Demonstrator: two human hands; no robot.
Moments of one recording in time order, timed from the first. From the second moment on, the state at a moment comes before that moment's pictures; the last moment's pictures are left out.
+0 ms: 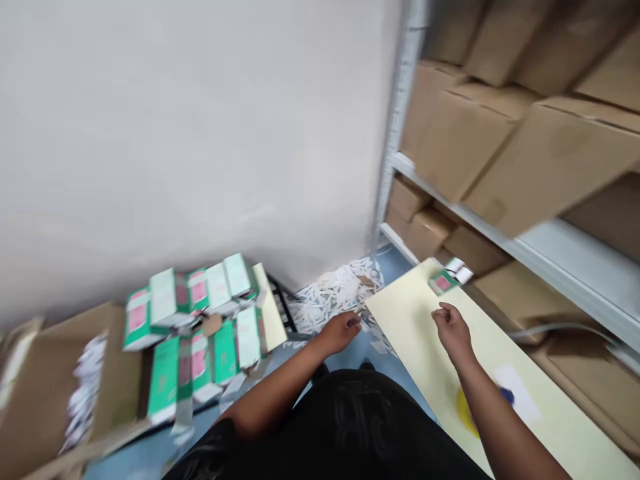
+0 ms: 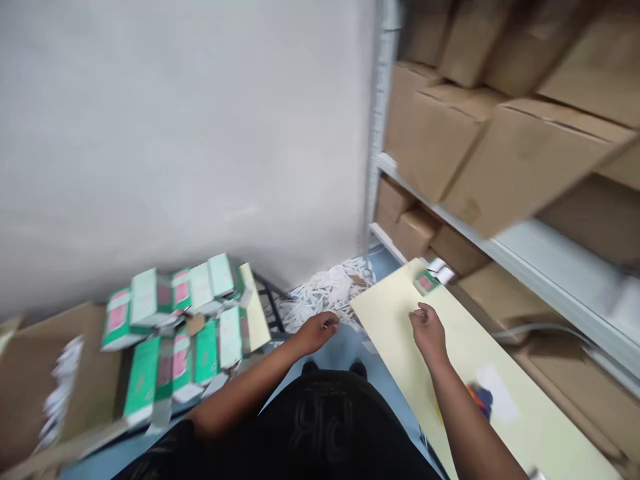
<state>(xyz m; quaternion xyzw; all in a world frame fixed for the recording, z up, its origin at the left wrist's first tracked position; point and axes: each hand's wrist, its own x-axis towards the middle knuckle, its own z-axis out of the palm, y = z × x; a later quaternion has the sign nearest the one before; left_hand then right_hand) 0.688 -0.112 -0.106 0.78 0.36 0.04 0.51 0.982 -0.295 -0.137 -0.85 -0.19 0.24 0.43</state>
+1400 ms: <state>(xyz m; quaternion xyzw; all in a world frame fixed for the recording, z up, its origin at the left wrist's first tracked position) -0.043 -0.178 -0.067 0.35 0.75 0.48 0.30 0.228 -0.005 -0.076 -0.46 -0.57 0.64 0.22</state>
